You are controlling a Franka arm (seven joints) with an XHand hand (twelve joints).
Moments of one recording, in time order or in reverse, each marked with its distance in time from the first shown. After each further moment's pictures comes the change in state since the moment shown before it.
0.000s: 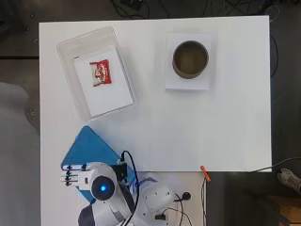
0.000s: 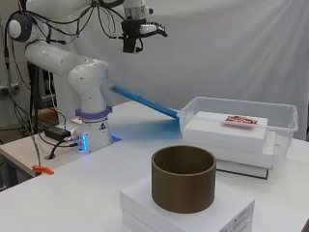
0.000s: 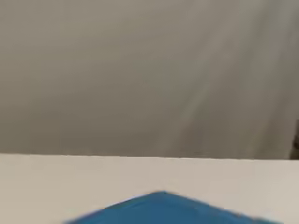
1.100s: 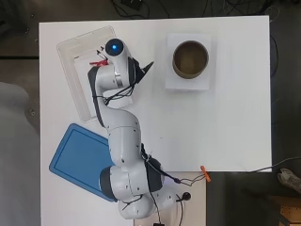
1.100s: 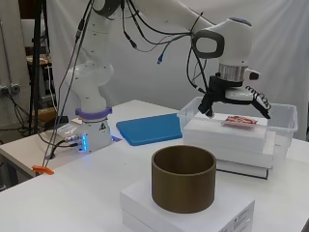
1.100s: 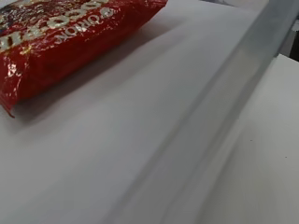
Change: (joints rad) arm -0.159 1.487 -0.271 0.796 -0.265 0.514 0.418
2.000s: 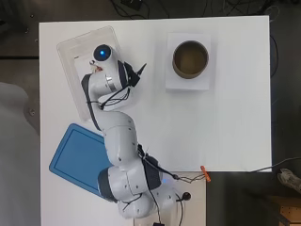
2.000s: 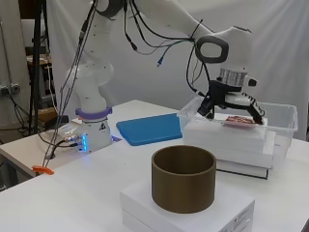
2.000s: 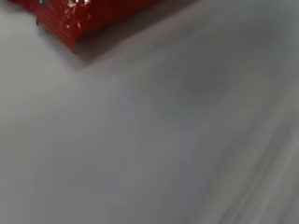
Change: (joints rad) arm -0.014 0.003 0.090 -0.049 -0.105 0.007 0.026
